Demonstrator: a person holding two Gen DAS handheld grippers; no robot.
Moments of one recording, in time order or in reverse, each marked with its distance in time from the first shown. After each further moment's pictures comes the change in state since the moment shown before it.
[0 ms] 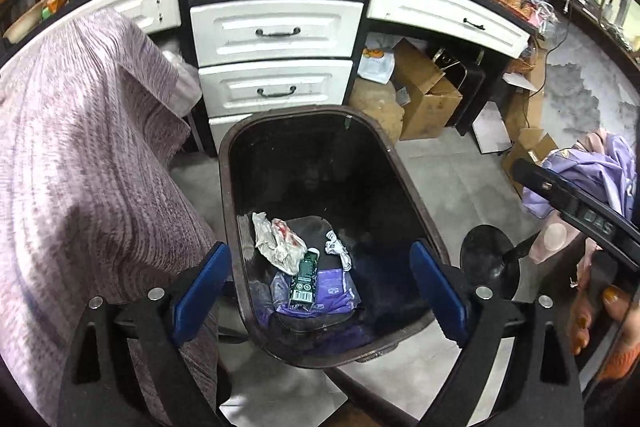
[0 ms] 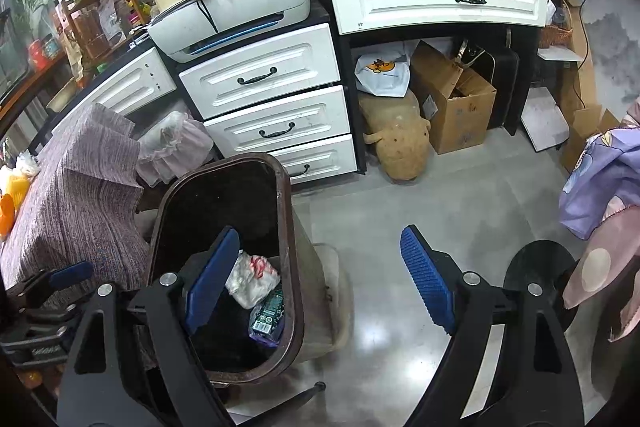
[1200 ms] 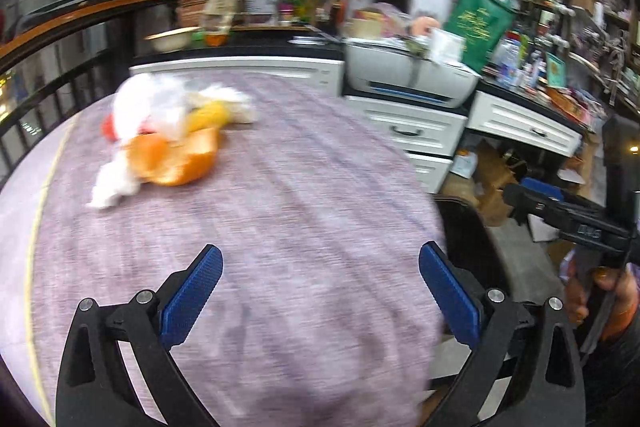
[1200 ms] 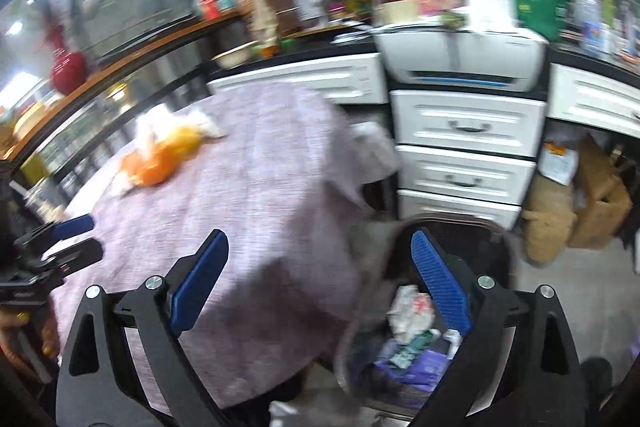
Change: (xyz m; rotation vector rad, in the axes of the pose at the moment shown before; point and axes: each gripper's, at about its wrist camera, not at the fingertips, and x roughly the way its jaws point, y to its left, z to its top) left arm -0.196 0.156 -0.062 -0.209 -0.290 0.263; right arm -0.057 0.222 0.013 -0.389 -0.033 0.491
